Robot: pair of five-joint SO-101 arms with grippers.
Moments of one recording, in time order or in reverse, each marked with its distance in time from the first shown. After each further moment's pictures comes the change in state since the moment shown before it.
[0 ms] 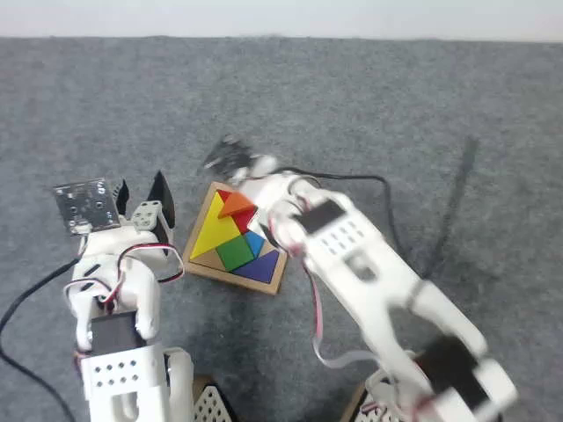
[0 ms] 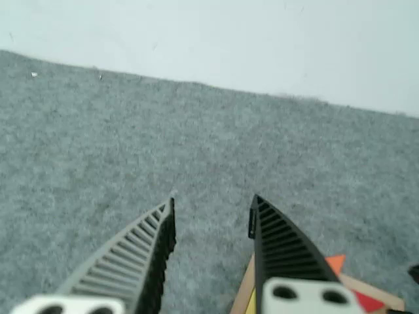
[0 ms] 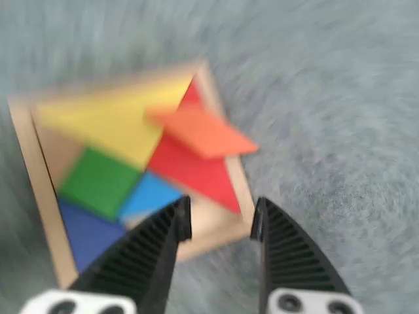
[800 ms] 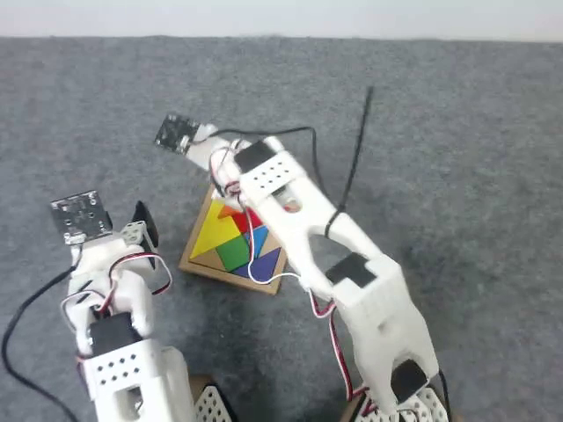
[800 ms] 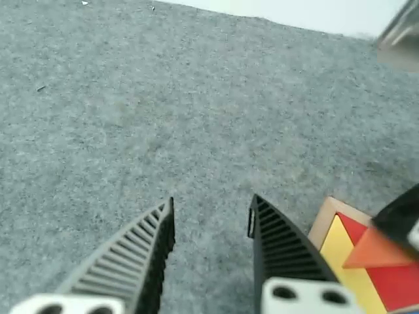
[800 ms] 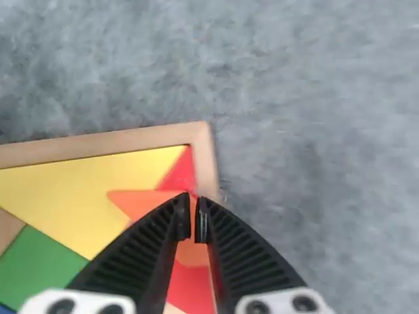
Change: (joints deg) left arm -9.3 0.0 9.2 -1.2 -3.5; right arm -2.5 44.5 -52.0 14.3 0.7
